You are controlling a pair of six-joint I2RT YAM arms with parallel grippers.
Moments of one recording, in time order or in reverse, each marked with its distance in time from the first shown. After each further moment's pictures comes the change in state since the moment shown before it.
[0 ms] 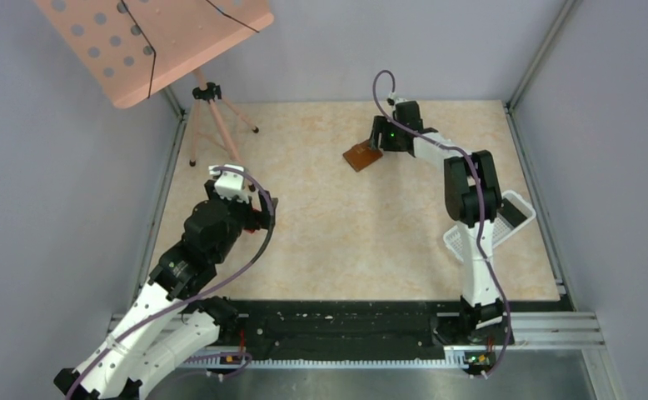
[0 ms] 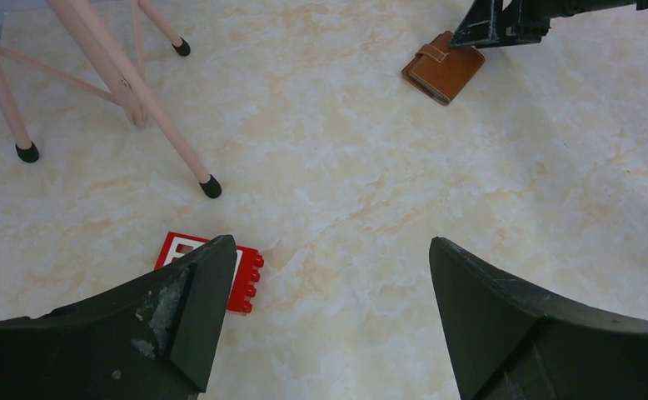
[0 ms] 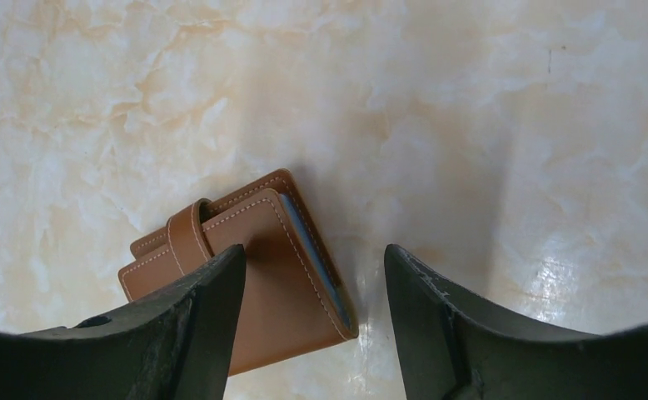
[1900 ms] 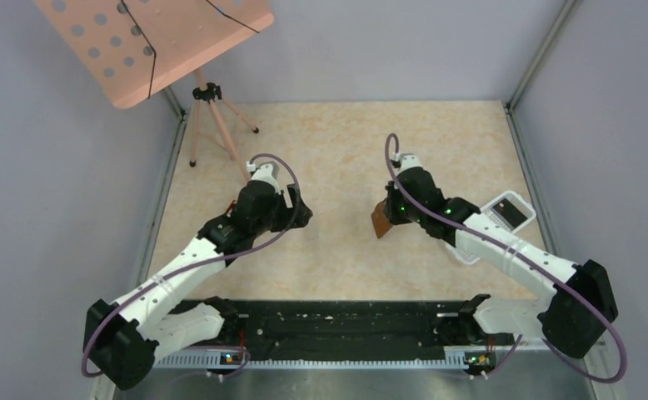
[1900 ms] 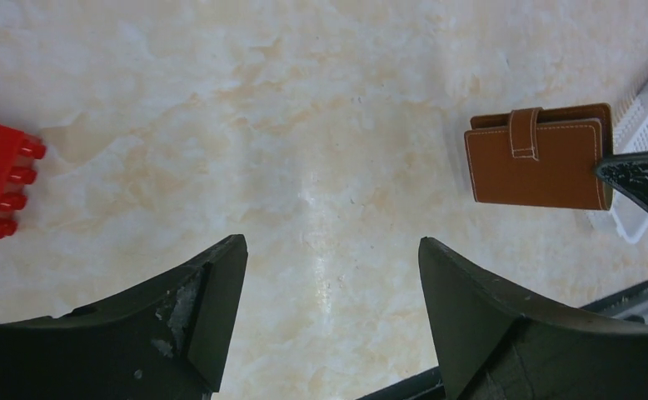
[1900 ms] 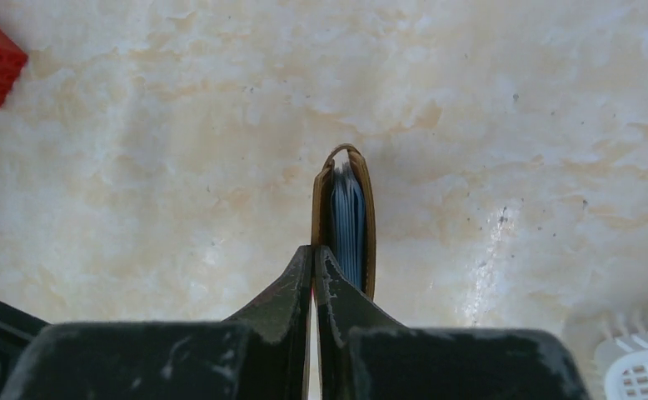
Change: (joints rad) left arm -0.002 0.404 -0.021 0.055 0.250 -0.483; right arm 0.372 -1.131 -0.904 -0.250 0.272 0.144
